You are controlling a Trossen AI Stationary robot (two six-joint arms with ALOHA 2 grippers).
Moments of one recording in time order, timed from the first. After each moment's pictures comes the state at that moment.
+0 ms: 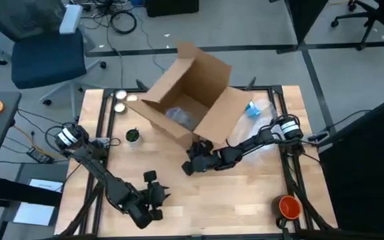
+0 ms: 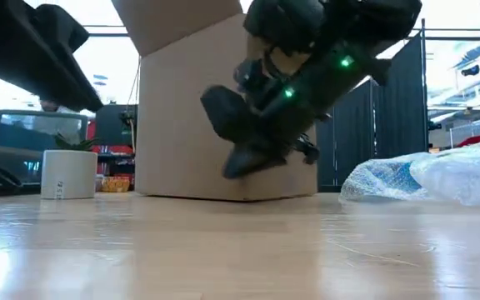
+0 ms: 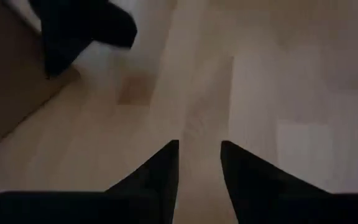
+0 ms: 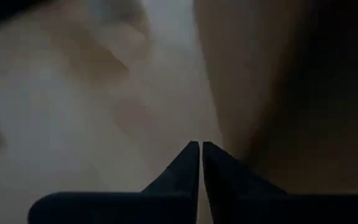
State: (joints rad) left arm -0.81 1.71 1.04 -0.45 -0.74 -0.75; right arm 0.23 1.99 1.12 0.03 0.68 0.80
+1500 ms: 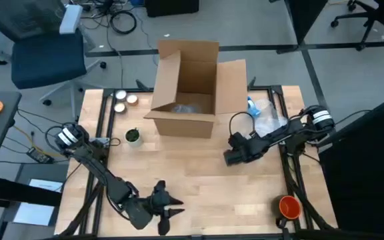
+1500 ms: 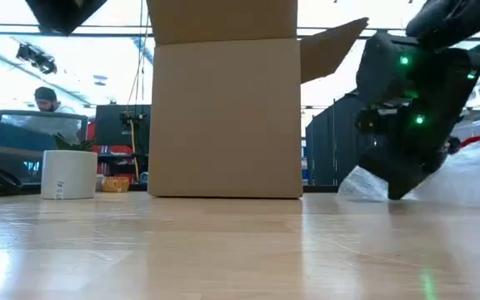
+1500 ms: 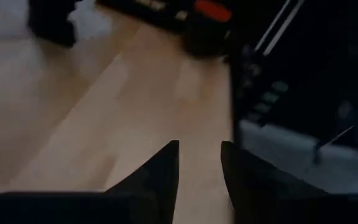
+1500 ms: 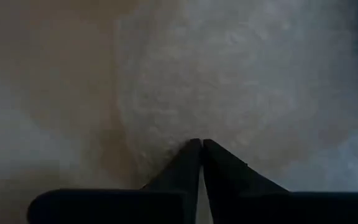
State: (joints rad) left arm -0.80 1.71 1.04 0.24 -0.73 -0.76; right arm 0.21 1.64 0.69 -0.51 0.60 1.15
